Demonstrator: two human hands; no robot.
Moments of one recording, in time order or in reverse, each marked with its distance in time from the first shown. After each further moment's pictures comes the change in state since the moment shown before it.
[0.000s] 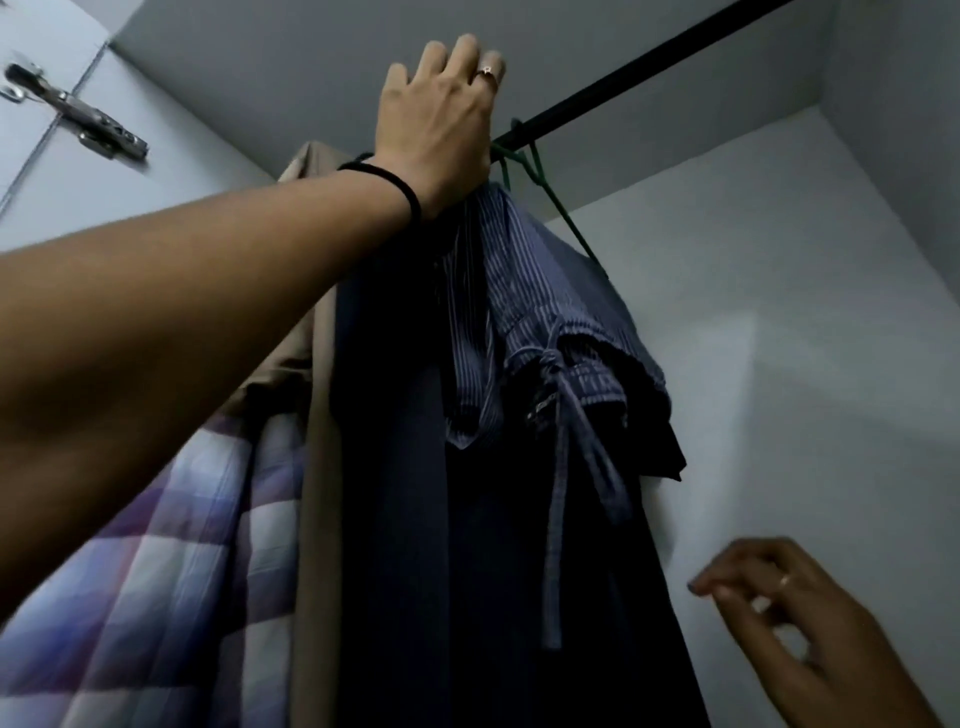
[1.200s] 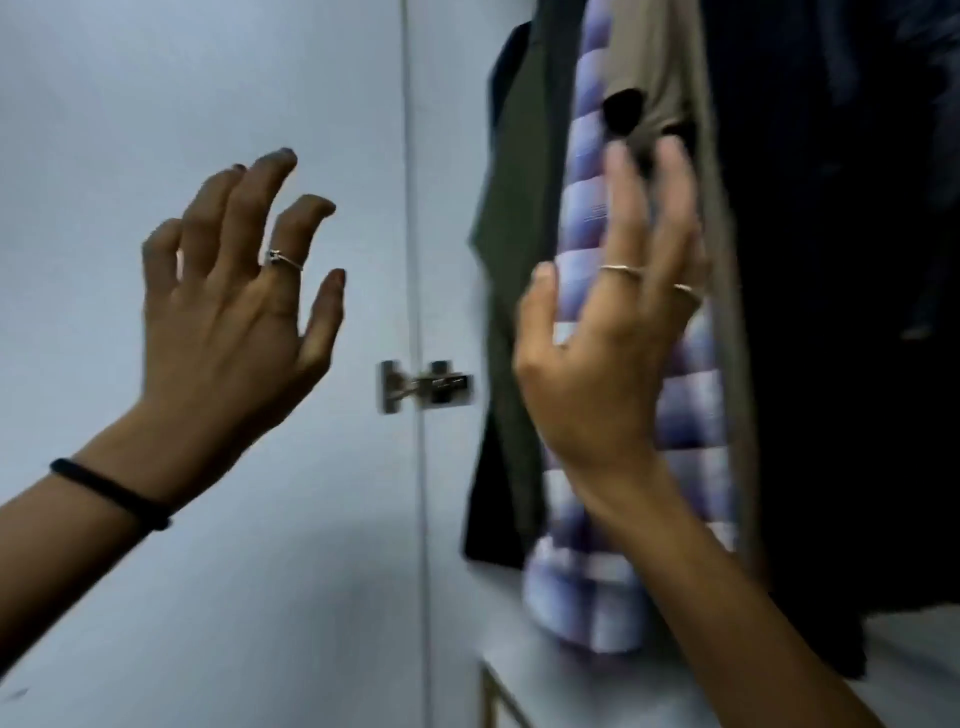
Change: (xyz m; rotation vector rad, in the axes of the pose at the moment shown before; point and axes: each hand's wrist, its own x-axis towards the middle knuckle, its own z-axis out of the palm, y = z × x) left_hand -0.339 -0.185 -0.294 0.344 -0.405 -0.049; right_hand -0.058 -0.313 0.165 0.289 0.296 -0.016
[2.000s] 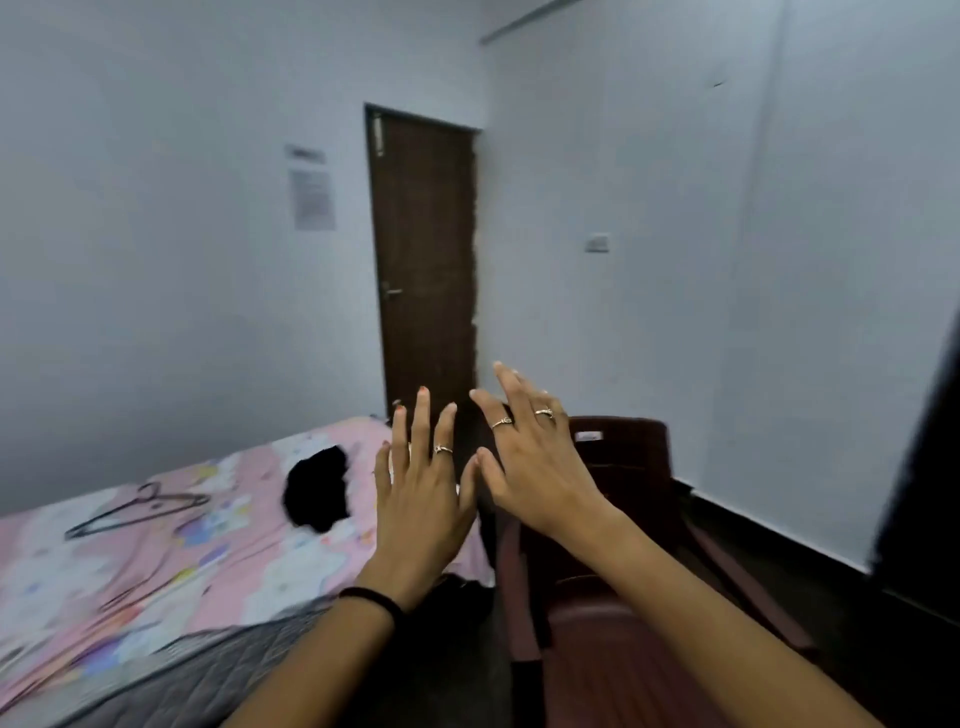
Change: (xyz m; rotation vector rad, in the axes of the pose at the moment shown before) left_hand -0.329 -0.362 -0.441 1.013 -0.781 -0.852; right_hand -0.296 -0.644 0.079 1.205 -1.078 -0.345
